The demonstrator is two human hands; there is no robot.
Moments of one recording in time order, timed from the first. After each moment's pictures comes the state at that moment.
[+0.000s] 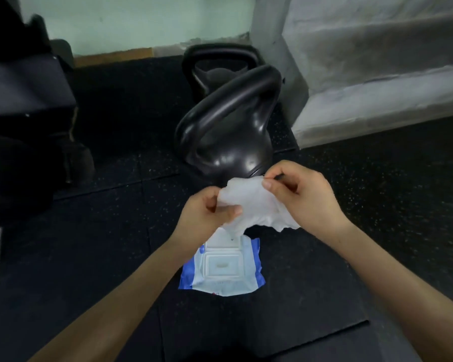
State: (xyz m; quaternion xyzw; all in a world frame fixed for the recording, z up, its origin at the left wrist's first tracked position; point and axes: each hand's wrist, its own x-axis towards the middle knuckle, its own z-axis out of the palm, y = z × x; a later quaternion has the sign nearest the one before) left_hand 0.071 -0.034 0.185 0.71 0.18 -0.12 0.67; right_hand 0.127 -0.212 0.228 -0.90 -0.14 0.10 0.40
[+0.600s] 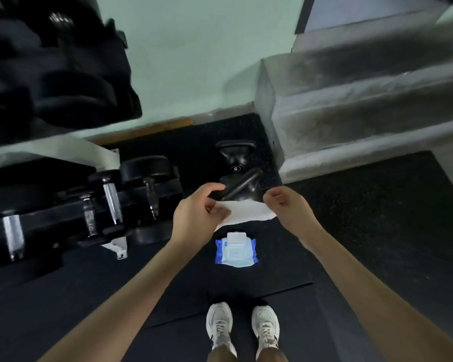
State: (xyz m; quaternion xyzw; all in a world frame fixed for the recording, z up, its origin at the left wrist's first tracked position) left_hand 0.043 -0.001 0.680 0.88 0.19 -0.08 0.44; right_hand 0.108 -0.193 0.631 -0.86 0.05 0.26 0.43
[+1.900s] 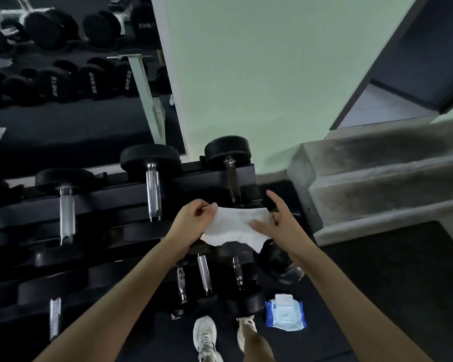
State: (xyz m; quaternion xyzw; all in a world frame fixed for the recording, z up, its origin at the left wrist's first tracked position) left_hand 0.109 0.356 0.849 0.78 0.24 -0.10 0.57; right_hand 0.149 0.147 0.846 -0.77 0.02 0.30 0.57
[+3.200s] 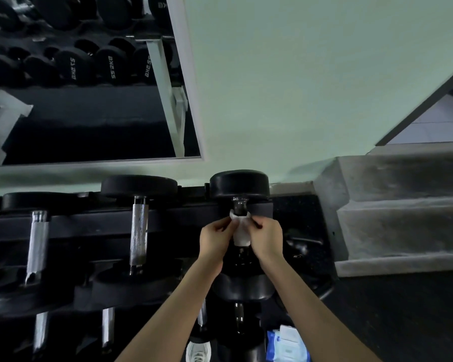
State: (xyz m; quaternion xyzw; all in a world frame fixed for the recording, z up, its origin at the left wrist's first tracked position) left_hand 0.245 0.326 0.757 0.59 0.43 -0.01 0.69; right_hand 0.287 0.234 0.752 -0.85 0.04 0.21 0.48
